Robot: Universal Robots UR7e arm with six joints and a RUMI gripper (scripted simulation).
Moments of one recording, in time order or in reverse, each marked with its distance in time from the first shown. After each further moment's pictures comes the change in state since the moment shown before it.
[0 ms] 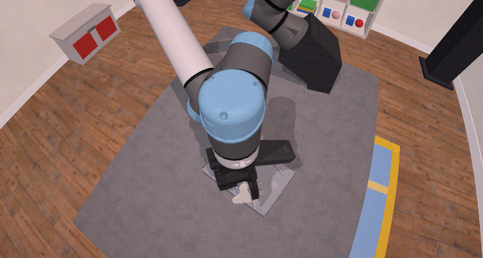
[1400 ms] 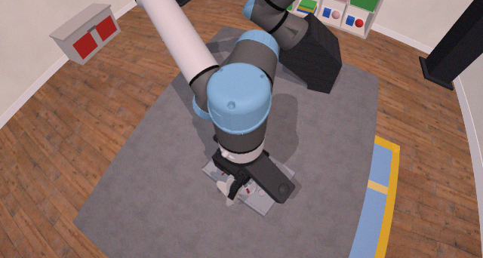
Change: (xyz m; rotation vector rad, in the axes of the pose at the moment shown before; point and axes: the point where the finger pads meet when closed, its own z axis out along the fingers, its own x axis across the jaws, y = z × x) arm 0.012 -0.003 0.000 0.008 0.022 0.966
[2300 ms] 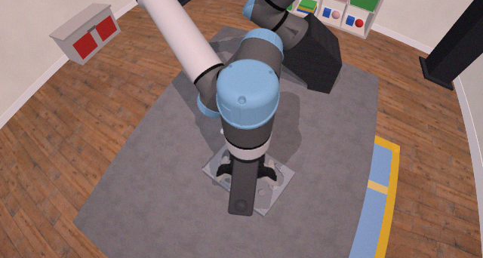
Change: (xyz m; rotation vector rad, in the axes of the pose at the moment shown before) arm 0.003 0.003 0.000 0.004 0.004 0.995
